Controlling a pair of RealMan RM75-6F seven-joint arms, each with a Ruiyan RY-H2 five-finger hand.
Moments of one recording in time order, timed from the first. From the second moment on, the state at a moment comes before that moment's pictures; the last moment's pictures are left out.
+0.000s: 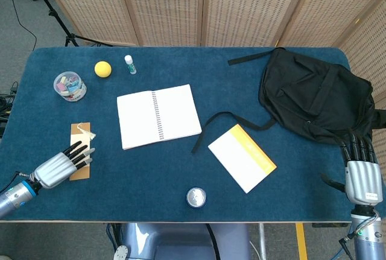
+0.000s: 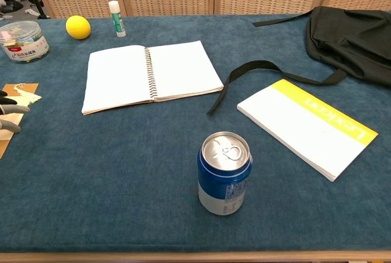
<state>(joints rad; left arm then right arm) -0.42 -1.61 0.35 -0.29 1.92 1.44 -0.37 0.09 -1.27 0.15 -1.50 -1.46 1.56 -0.07</state>
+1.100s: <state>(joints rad) -0.47 -1.56 0.21 -0.37 1.81 1.59 -0.38 0.09 -1.26 0.15 -1.51 -1.46 1.56 -0.06</state>
